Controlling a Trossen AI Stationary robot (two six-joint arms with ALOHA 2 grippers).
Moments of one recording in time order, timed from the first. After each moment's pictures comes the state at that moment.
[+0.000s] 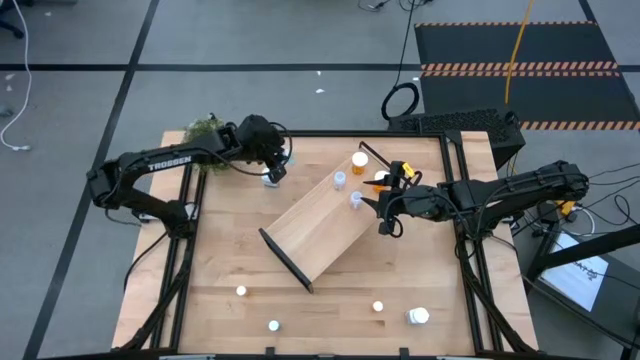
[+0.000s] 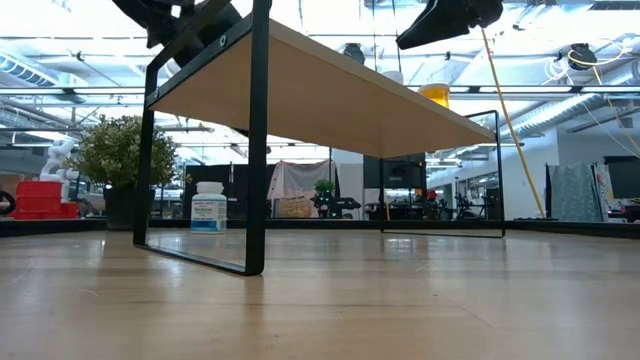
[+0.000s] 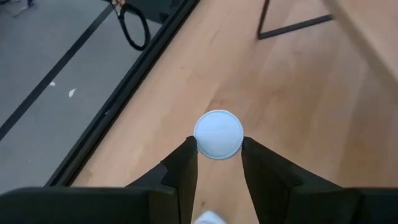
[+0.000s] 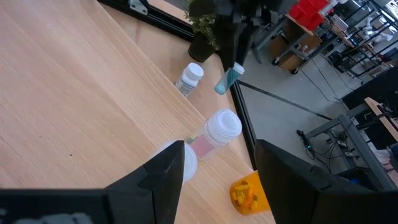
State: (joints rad) left arm 0.51 1.35 1.02 -0.46 0.00 0.07; right arm 0.18 1.12 0.90 -0.29 0.58 -0.31
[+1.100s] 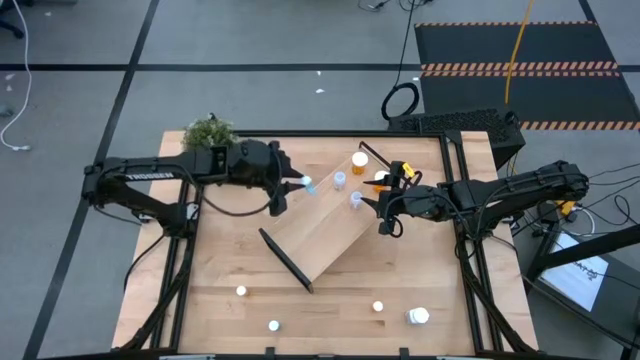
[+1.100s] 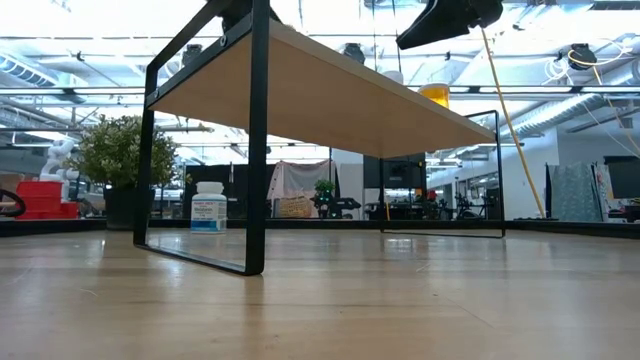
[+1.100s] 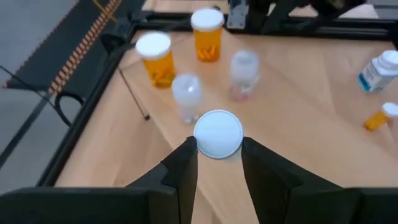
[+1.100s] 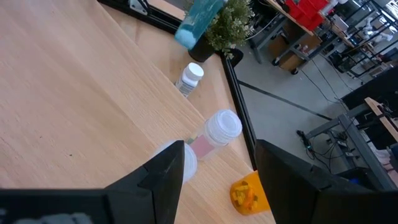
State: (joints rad) left arm 0.11 1.31 1.24 -0.52 -0.05 0.02; right arm 0.18 1.12 0.90 -0.29 0.58 -0.31
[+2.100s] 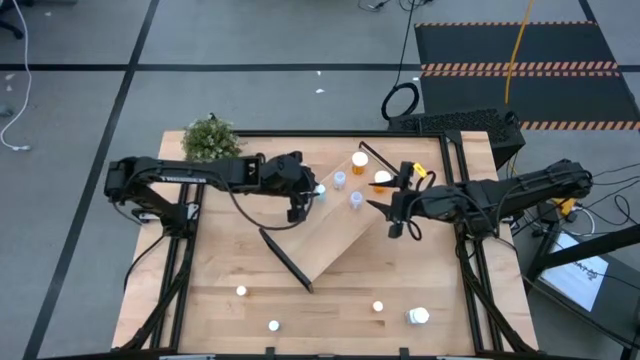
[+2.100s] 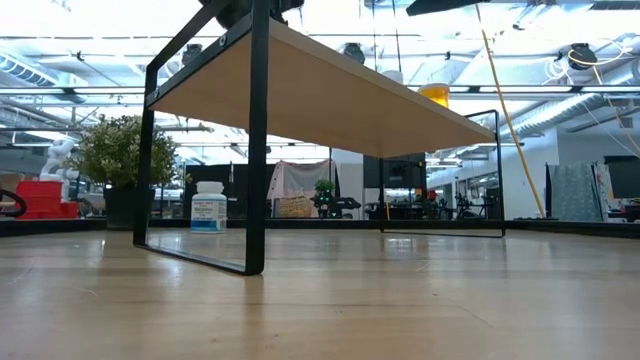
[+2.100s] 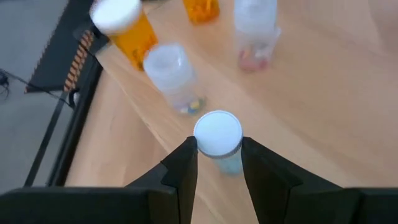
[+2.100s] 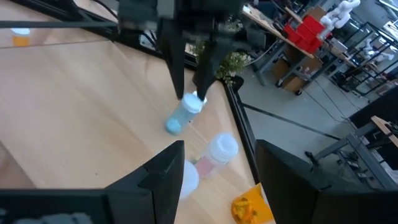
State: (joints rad) left arm 0.09 1.50 1.24 -0.45 -0.11 0.18; right arm 0.24 1.03 0.90 -0.28 0.58 -0.30
